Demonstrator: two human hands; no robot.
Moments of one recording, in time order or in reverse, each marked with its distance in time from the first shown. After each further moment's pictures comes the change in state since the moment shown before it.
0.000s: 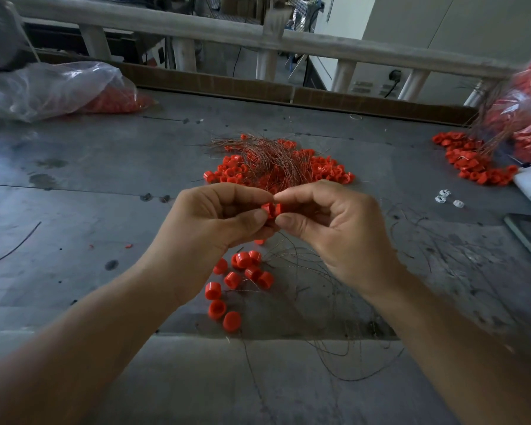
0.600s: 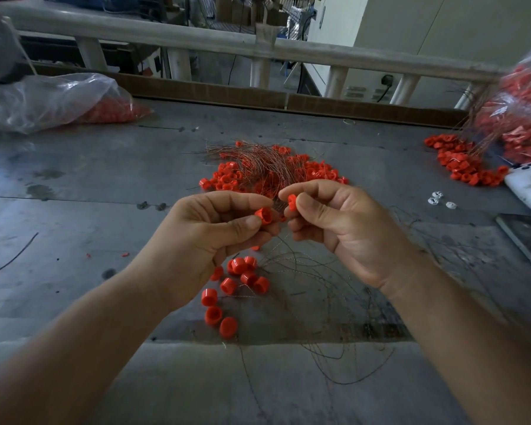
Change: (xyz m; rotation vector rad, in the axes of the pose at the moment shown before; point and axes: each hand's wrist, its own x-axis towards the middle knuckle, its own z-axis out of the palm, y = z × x) left_hand 0.000 0.005 -0.001 -0.176 -0.061 -0.094; right_hand 0.008 0.003 -0.018 0.576 -0.146 0.393
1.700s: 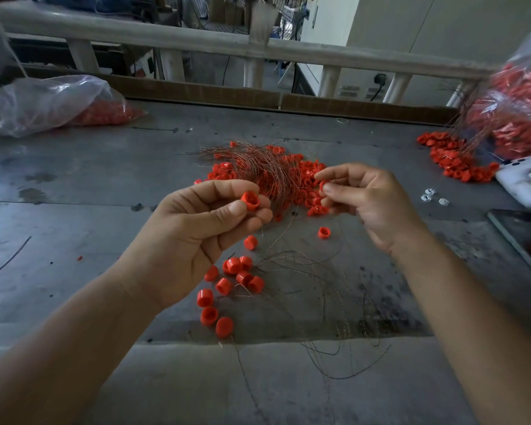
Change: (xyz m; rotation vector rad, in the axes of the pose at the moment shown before) left_hand 0.003 0.001 -0.009 -0.147 -0.078 0.049; right_hand 0.020 0.004 -0.045 -0.276 0.300 -0.068
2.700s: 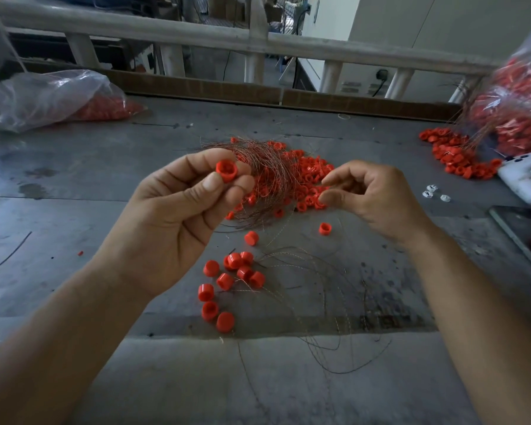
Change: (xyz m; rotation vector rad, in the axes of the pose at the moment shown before) left_hand -0.001 0.008 -0.005 -0.116 -0.034 0.162; right_hand 0.000 0.005 -0.011 -0.419 -0.018 -0.213
